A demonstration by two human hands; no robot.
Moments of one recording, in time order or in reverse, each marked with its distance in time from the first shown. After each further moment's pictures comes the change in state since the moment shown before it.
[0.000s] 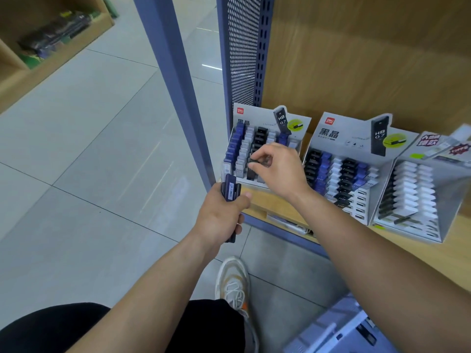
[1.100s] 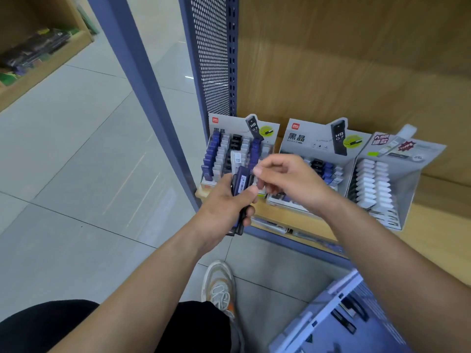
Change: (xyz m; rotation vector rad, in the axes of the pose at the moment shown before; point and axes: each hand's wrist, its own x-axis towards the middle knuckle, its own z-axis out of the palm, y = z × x) left_hand -0.022 0.033 0.033 -0.095 -0.336 0.111; right_hand -0.051 -0.034 -0.105 0.525 -0.344 0.254
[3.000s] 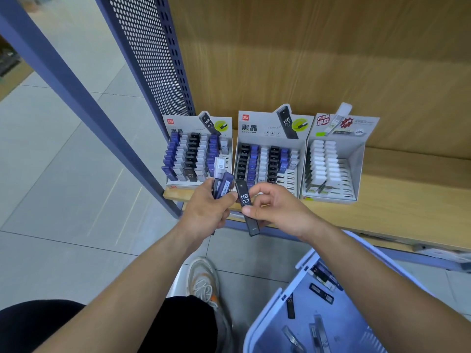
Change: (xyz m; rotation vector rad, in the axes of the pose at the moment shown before) left_hand 0.005 -0.025 0.051 0.204 0.047 -0.012; right_hand -0.081 0.067 -0.017 0.238 0.014 0.150
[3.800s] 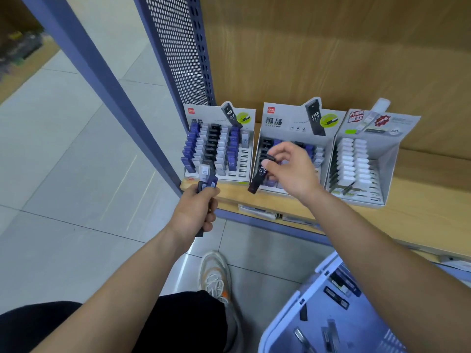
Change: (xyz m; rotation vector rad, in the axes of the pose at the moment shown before) left_hand 0.000 -0.014 -0.049 -0.099 0.197 -0.247; right_hand 0.079 -0.008 -0.009 -0.189 0.442 -0.136
